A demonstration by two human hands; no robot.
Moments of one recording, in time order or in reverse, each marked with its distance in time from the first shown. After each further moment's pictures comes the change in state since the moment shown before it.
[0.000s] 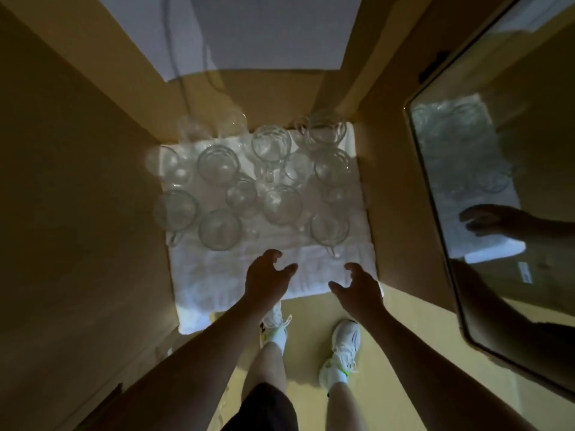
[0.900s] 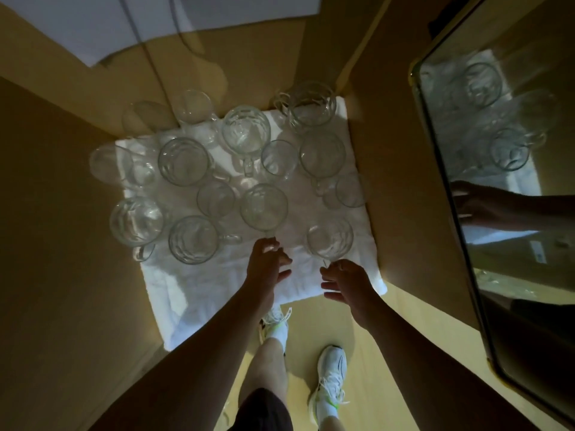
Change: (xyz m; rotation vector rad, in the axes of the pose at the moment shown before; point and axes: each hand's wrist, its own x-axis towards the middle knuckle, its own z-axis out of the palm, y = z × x) left_hand 0.047 0.020 0.028 -0.794 -0.063 -0.274; right_hand 0.051 0.006 0.012 0.809 -0.185 0.223
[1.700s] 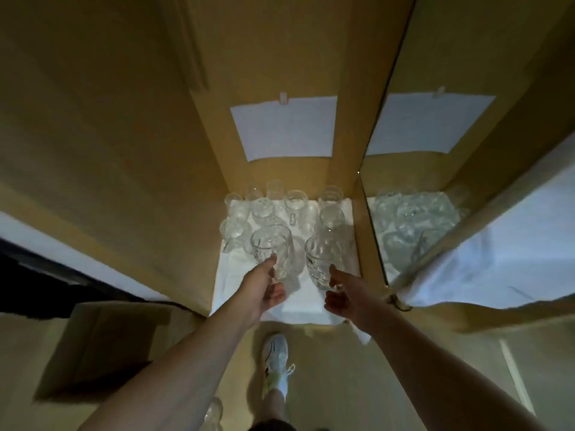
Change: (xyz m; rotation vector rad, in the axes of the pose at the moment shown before) left_hand -0.320 -0.052 -0.045 -0.276 -0.019 0.204; right_hand -0.239 0.023 -0.064 0.055 -0.234 -0.242
